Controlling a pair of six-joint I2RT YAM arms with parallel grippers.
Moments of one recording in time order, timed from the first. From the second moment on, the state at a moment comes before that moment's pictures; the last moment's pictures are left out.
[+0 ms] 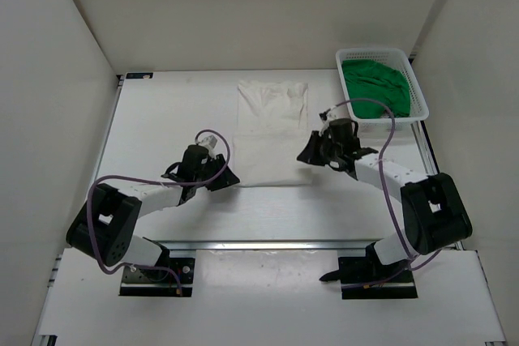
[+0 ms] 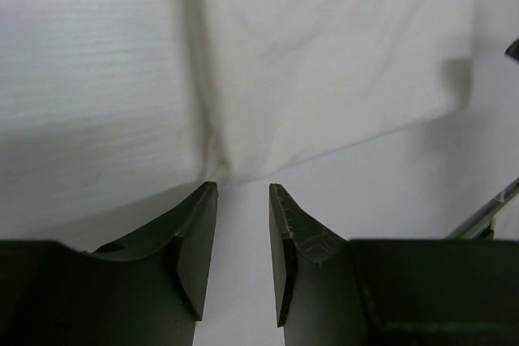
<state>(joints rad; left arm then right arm) -0.46 1.41 0.51 0.20 0.25 -0.70 0.35 1.48 0.79 0.02 -0.34 0.49</state>
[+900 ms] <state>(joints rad) -0.51 1.51 0.51 0.27 0.22 -0.70 0.24 1.32 0.42 0.11 -0.35 0.54</state>
